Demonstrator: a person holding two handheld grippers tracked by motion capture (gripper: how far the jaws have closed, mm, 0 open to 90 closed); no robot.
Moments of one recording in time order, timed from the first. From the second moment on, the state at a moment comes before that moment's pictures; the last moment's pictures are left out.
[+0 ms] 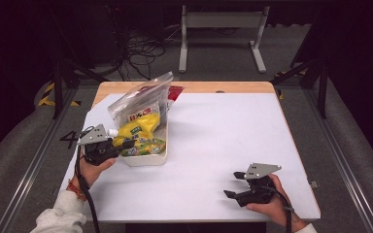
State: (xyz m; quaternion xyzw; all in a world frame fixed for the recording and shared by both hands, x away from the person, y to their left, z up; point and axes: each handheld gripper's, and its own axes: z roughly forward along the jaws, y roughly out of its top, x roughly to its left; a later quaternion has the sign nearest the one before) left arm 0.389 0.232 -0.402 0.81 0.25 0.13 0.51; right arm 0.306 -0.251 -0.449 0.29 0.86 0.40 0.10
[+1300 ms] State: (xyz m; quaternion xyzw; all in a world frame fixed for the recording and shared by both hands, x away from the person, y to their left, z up) left arm 0.322 0.241 -0.407 0.78 0.32 0.24 0.48; right arm 0.302 -0.252 -0.431 0.28 0.85 0.40 0.19
